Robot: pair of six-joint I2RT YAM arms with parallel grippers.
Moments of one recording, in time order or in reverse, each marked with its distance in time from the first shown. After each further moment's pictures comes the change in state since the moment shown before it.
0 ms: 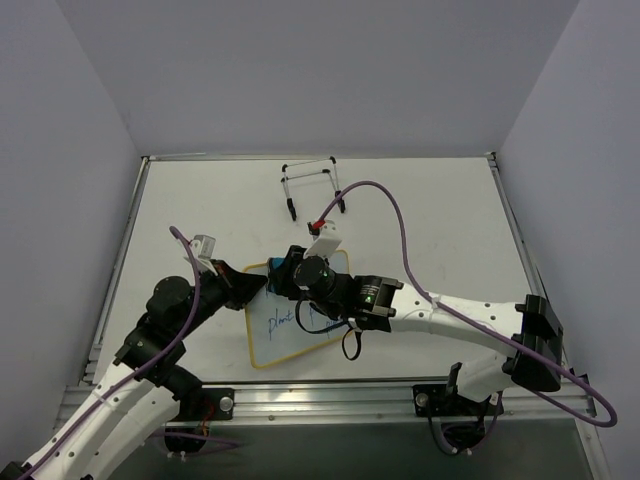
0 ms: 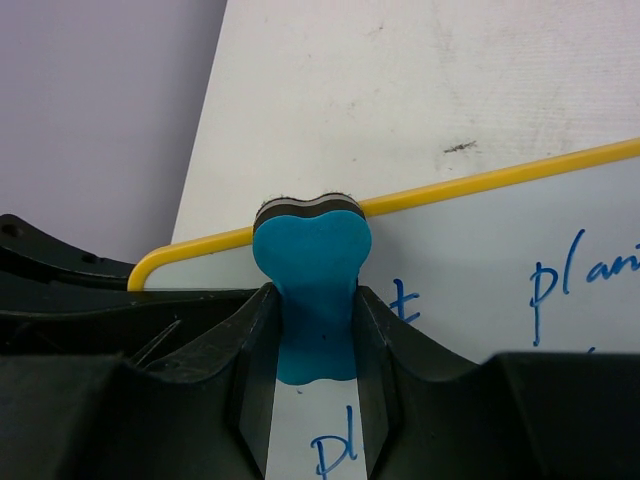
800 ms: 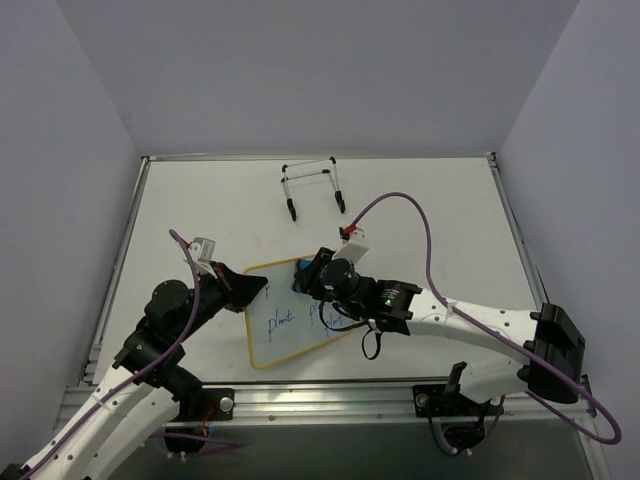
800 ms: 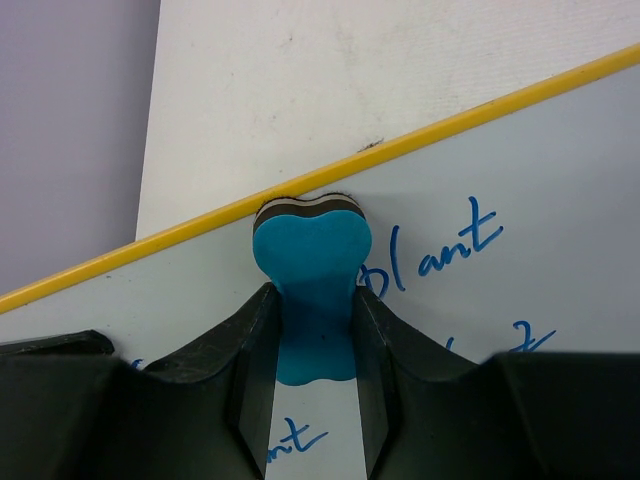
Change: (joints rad) left arm -0.013 -0.030 -0.015 0.016 -0.001 0.023; right arm -0.104 -0.116 -0.225 0.070 -0.023 0.077
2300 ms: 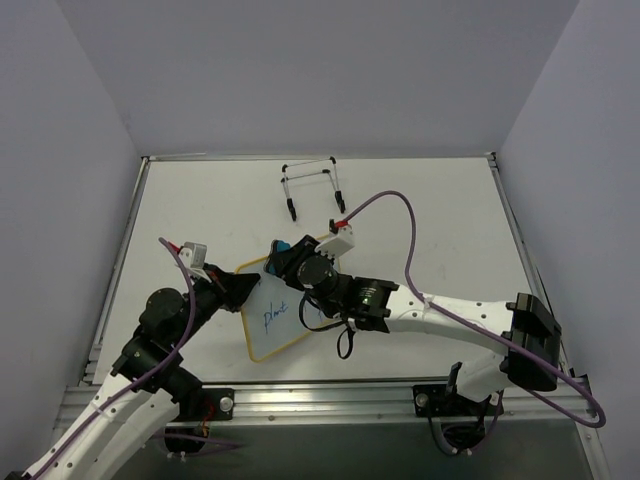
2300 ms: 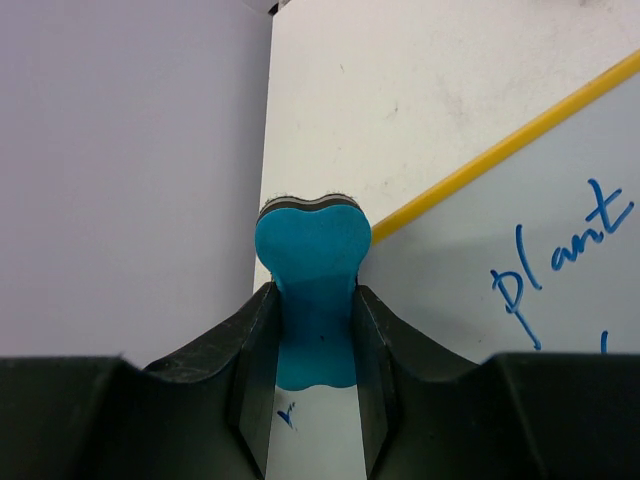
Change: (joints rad) left arm -0.002 -0.071 -0.046 0.045 -0.071 0.050; right arm 0.069 0.129 0.135 0.153 0.156 0.148
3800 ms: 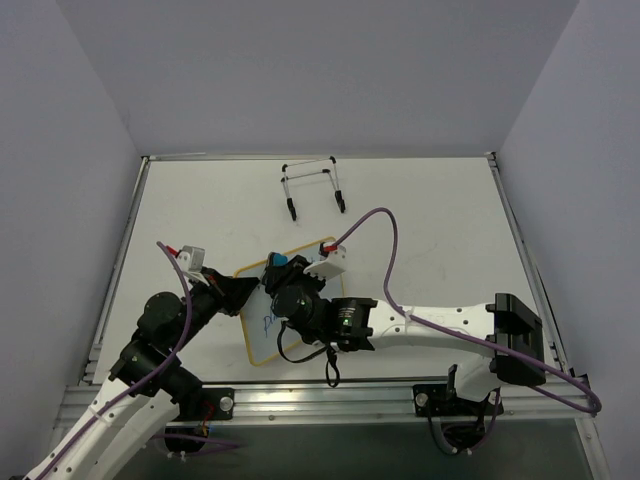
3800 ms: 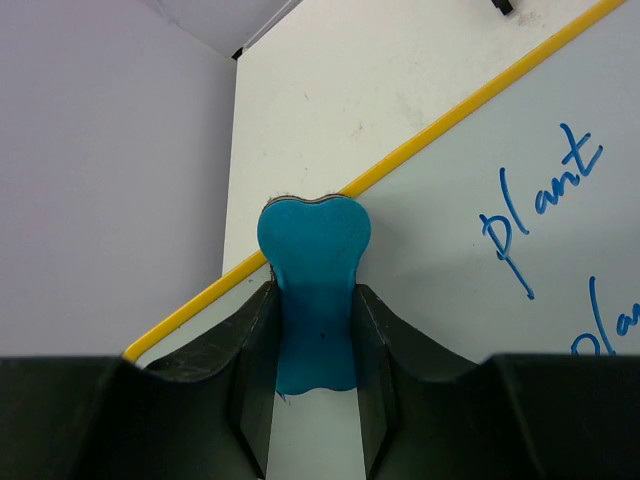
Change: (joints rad) left arm -0.001 -0.045 -0.013 -0.035 0.003 -0.014; right arm 0.167 0.084 0.068 -0.105 0.304 0.086
